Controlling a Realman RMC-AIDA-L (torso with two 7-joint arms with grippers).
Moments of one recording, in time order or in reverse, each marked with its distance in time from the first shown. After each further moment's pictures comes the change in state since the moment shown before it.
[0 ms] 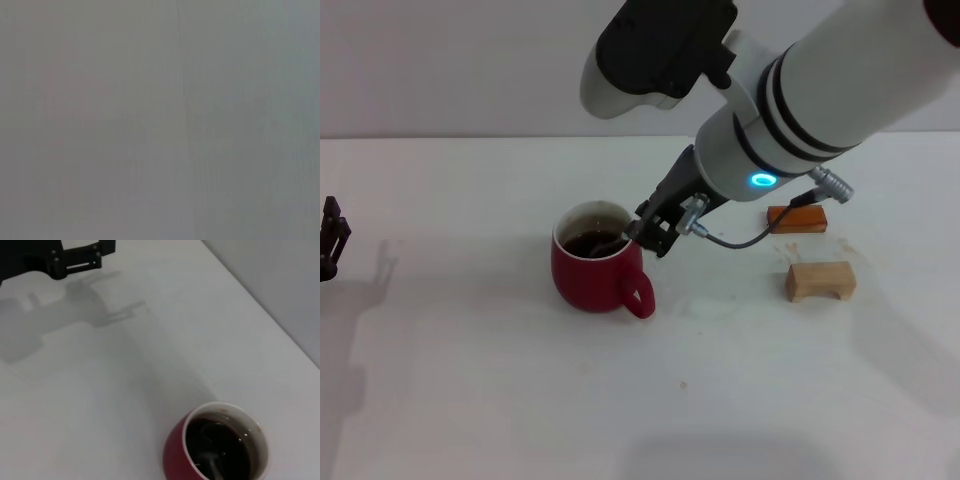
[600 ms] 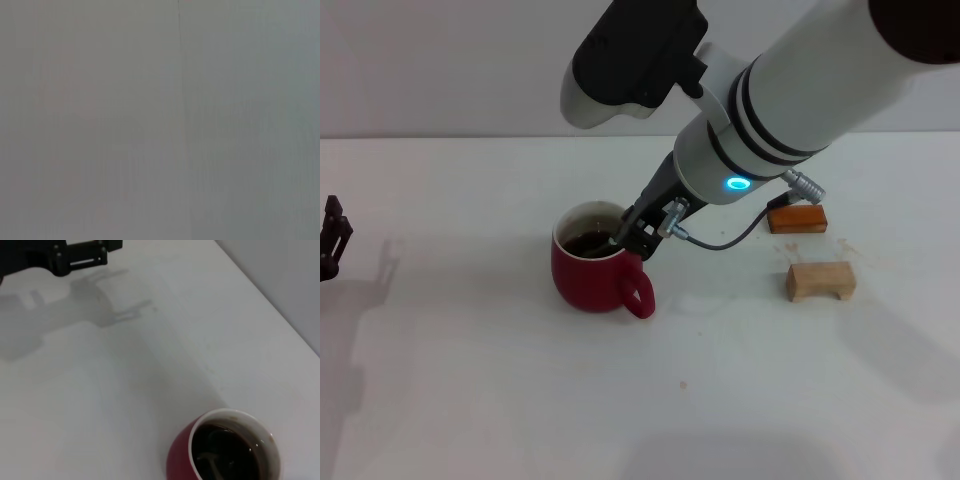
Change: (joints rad) left arm 0.000 0.002 0.002 0.000 0.008 0.002 -0.025; right arm 0.055 0.001 -0.024 -0.126 0.031 -0.079 -0.020
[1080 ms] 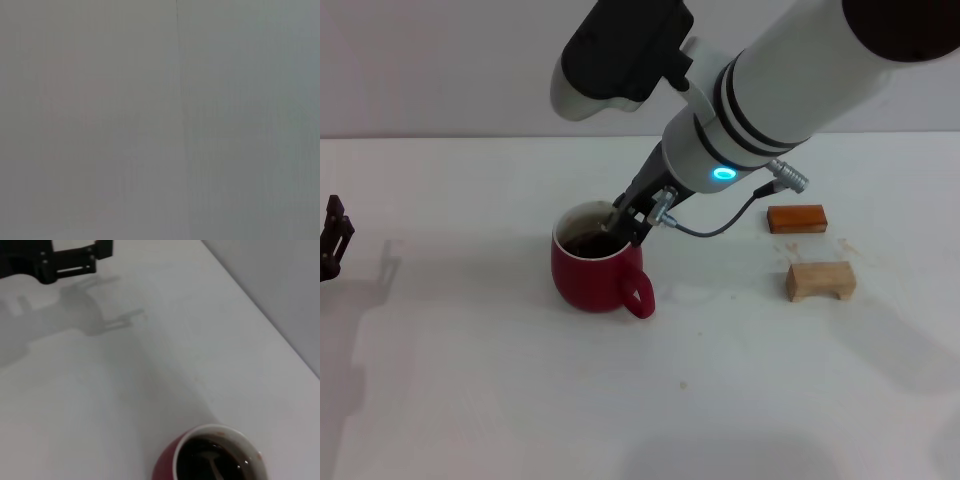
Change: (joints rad) left arm -0.001 0.000 0.003 0.000 0.000 0.000 0.000; right arm 0.040 -0.002 -0.004 -0.083 0.006 -0.073 -0.023
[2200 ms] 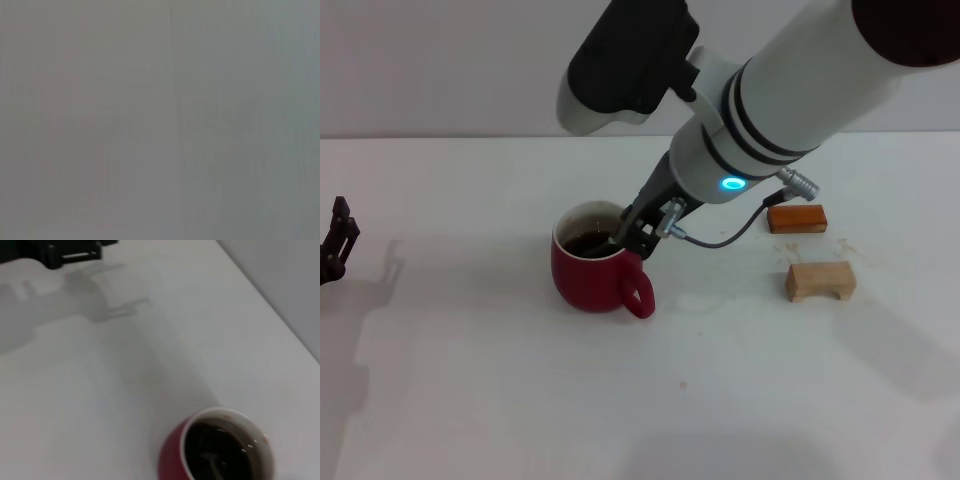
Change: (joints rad) left arm -0.004 0.000 0.012 0.005 0.000 -0.003 0.001; right arm -0.020 0.001 -0.006 0.041 -0.007 0.049 -0.006
